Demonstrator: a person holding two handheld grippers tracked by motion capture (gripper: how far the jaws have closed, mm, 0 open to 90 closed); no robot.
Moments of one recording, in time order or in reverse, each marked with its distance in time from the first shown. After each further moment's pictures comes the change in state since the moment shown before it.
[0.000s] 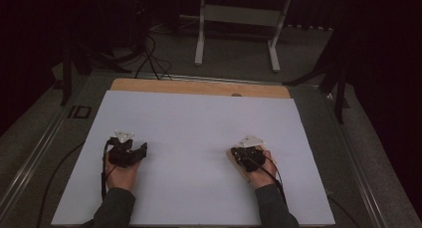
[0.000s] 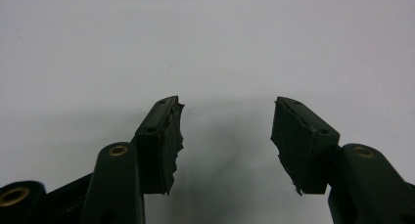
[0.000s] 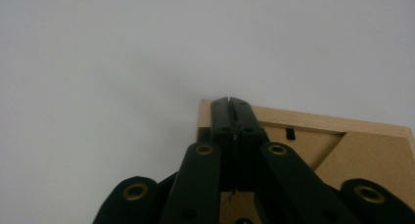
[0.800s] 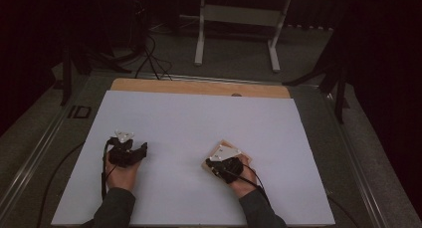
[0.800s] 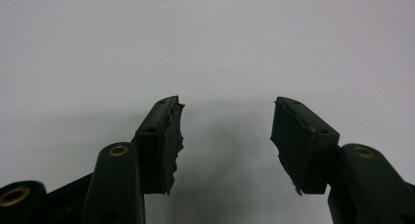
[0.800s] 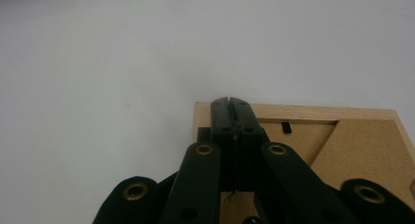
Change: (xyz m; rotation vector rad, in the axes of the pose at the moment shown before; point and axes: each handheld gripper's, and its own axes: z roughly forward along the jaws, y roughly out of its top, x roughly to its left) left arm -0.001 0.000 0.000 -0.003 -0.003 0.004; right arm 0.066 0.014 0.008 -0.043 0.184 -0.182
